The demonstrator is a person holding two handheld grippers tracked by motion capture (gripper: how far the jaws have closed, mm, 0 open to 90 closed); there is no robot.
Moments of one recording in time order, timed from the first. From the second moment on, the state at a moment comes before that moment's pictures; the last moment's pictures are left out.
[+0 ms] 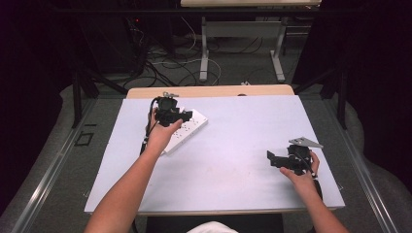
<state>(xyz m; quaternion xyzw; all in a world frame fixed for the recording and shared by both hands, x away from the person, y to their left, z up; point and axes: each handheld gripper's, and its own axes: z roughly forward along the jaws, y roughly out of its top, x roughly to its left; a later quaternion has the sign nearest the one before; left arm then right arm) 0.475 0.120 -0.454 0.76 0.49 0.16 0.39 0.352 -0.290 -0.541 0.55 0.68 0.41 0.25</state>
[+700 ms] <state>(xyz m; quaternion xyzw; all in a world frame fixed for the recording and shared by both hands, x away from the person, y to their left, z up) 0.508 0.111 -0.458 0.76 0.52 0.15 0.37 0.352 -0.290 -0.542 0.56 0.68 0.40 0.25</state>
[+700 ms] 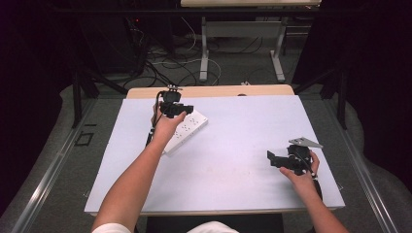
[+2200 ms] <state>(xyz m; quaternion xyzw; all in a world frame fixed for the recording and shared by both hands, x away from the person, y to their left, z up) 0.549 0.097 -0.480 0.75 0.55 0.14 0.34 0.356 -0.291 -0.544 0.56 0.68 0.40 0.24</state>
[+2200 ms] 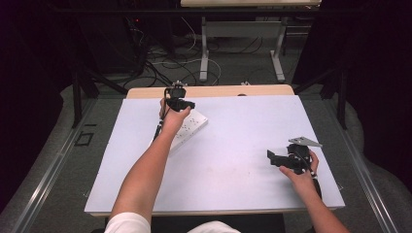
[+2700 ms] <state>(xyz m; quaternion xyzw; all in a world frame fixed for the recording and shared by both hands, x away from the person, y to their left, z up) 0.559 0.100 -0.497 0.75 0.56 0.13 0.31 0.356 -0.292 -0.545 0.56 0.68 0.40 0.24</state>
